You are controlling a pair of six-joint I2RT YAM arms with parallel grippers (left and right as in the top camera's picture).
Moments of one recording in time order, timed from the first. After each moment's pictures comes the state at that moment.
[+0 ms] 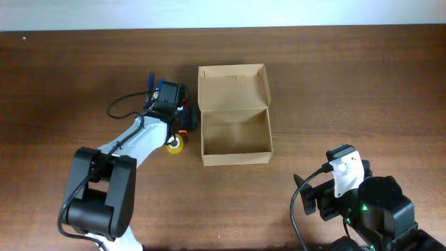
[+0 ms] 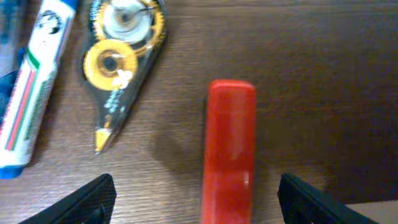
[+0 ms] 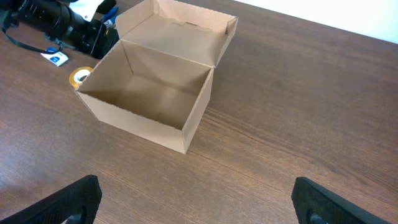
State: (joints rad) left arm -0.27 1.86 1.07 -0.26 -0.09 -0.21; right arm 0.51 0.57 0.96 -1.02 0.10 0.06
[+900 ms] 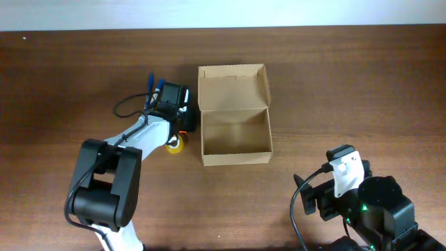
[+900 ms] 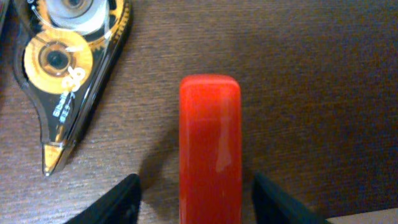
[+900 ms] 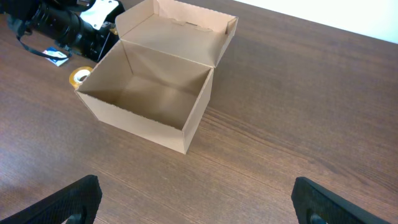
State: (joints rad) left arm -0.27 1.92 1.08 -0.21 -0.03 -0.19; right arm 0.51 0.57 0.96 -1.02 0.10 0.06
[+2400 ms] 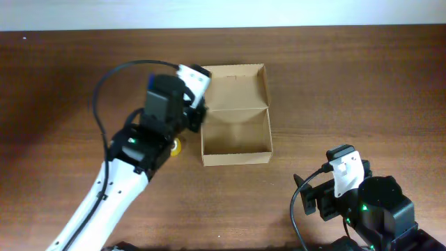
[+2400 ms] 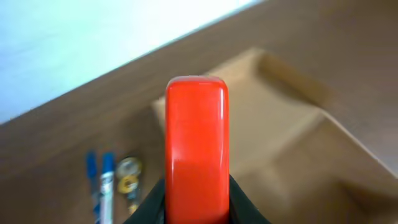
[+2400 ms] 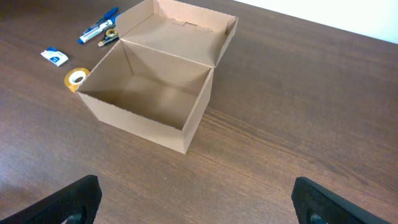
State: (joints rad) left arm -0.46 1.31 1.16 -0.46 -0.03 0.16; right arm 0.51 0.57 0.96 -1.02 0.10 0.06
